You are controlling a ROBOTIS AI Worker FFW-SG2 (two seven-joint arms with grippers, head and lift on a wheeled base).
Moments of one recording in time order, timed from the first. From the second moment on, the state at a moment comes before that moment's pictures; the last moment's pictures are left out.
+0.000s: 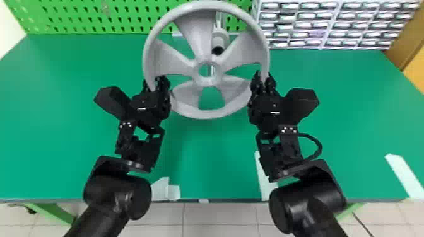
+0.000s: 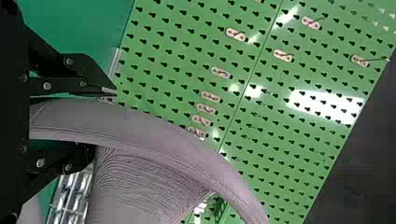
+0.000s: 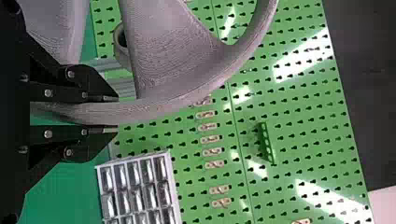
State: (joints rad) left arm -0.09 0.23 -0.40 -1.45 0.56 -0.40 0.13; right arm -0.02 -0.05 0.35 -1.56 -0.18 -0.24 -0.27
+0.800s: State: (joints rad) left arm -0.19 0.19 -0.39 -1.31 0.53 -0.43 0.05; right arm -0.08 -0.03 0.33 -1.45 -0.16 -0.31 -0.27
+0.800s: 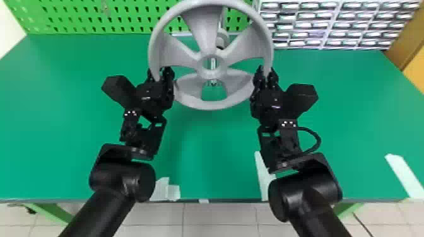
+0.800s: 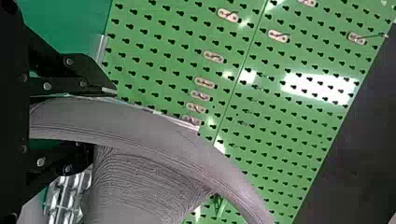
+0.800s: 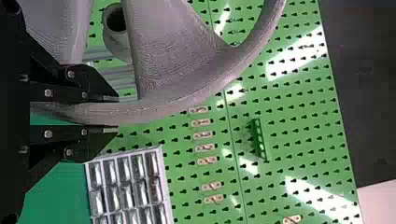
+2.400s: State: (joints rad) left arm -0.37 0.13 -0.36 -0.99 0.48 -0.54 -0.05; right arm -0.17 -0.01 0.27 -1.31 -0.10 -0.36 -0.27
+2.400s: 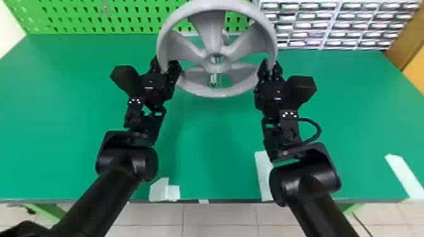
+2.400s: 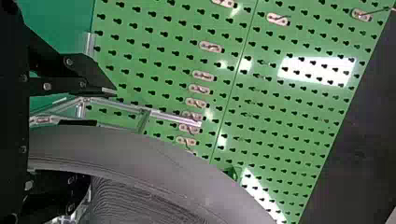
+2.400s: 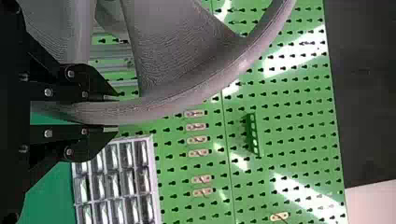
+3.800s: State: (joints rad) left arm -0.37 0.13 -0.33 -1.06 0.42 -0.45 -0.05; right arm -0.17 -0.01 0.24 -1.44 -0.08 -0.17 -0.27
